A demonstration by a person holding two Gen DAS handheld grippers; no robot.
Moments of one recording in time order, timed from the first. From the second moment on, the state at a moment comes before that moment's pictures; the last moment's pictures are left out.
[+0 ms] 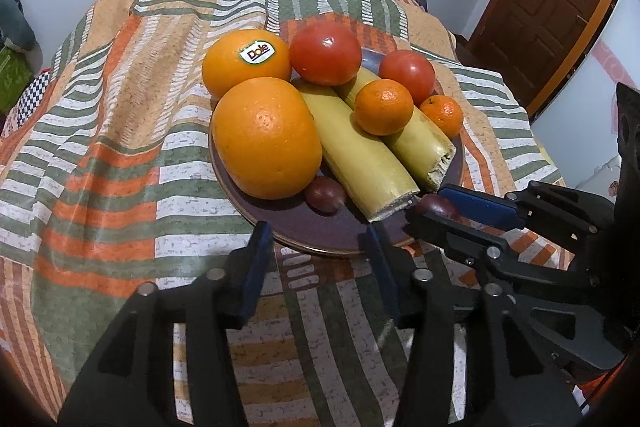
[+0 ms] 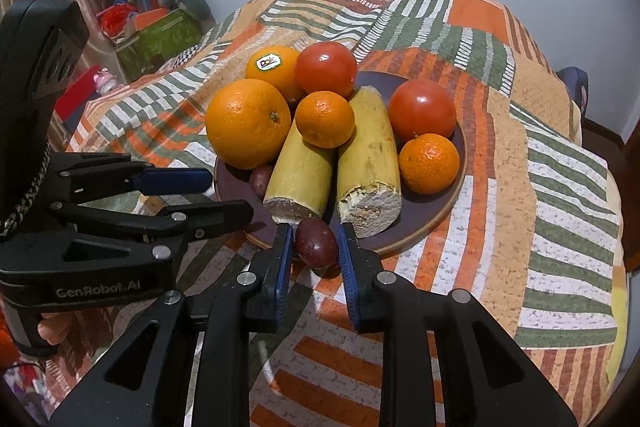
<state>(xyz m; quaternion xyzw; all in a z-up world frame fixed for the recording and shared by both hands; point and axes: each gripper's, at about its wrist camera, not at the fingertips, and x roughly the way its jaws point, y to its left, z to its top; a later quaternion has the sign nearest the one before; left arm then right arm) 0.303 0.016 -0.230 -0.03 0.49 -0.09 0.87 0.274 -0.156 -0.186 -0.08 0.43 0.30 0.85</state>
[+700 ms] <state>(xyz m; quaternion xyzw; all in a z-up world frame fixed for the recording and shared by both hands) 0.223 0.020 -0.111 -0.03 0.36 -0.08 0.93 0.226 -0.198 -0.084 -0.05 0.34 0.28 0.89</state>
